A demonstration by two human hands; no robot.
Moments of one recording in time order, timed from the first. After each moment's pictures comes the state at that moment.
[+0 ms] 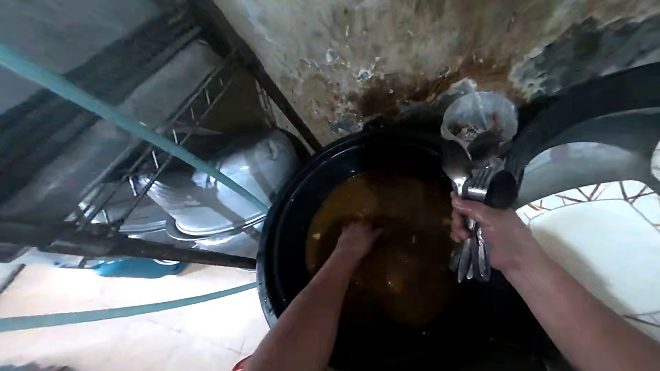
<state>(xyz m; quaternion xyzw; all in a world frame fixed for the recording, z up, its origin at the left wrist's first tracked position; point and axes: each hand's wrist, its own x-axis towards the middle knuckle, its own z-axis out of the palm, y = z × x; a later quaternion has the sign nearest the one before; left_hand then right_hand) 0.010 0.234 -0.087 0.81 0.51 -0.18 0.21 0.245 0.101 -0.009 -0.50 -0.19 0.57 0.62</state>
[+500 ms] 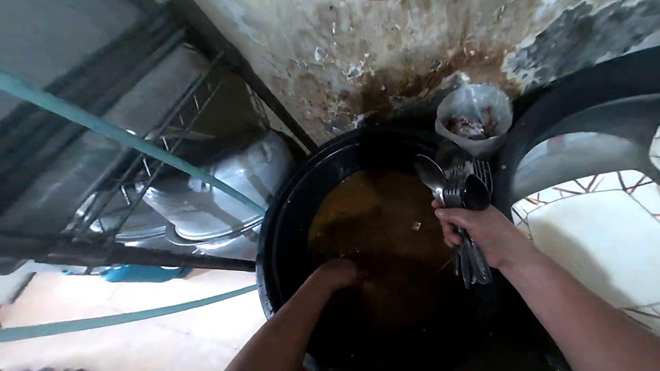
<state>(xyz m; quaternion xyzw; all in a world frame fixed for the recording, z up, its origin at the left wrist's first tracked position) -0.036 0.201 -0.071 0.74 0.45 -0.44 0.25 0.247 0.103 -0.010 -0.53 -0.24 0.61 0.54</state>
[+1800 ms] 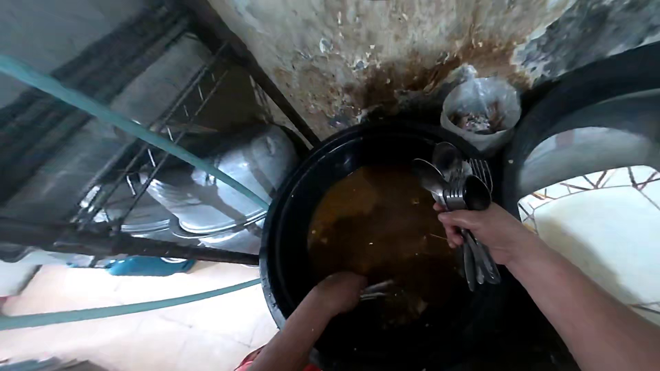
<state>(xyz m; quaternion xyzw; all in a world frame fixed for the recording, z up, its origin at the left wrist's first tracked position) -0.030 0.159 -0.027 0.73 0.43 -0.45 0.28 0.247 0.101 -0.006 -0.54 -0.26 0.64 0.48</state>
